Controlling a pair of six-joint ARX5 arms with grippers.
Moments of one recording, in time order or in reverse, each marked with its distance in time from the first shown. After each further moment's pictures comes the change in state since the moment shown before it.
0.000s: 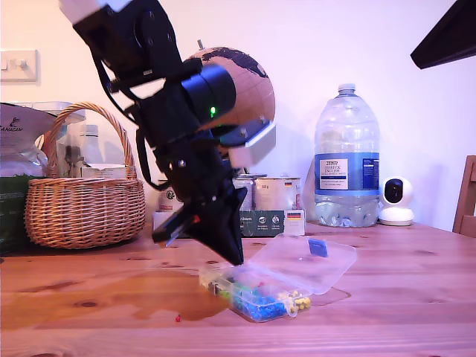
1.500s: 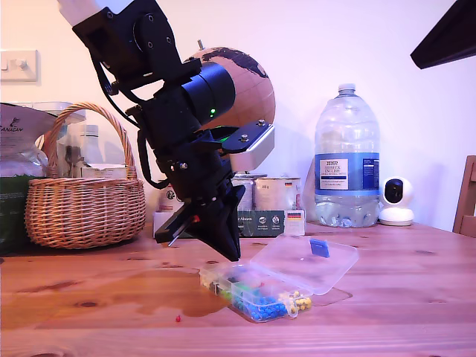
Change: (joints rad) left arm 0.004 0.000 0.000 0.038 -0.048 -0.008; right arm 0.000 0.000 0.000 0.000 0.000 0.000
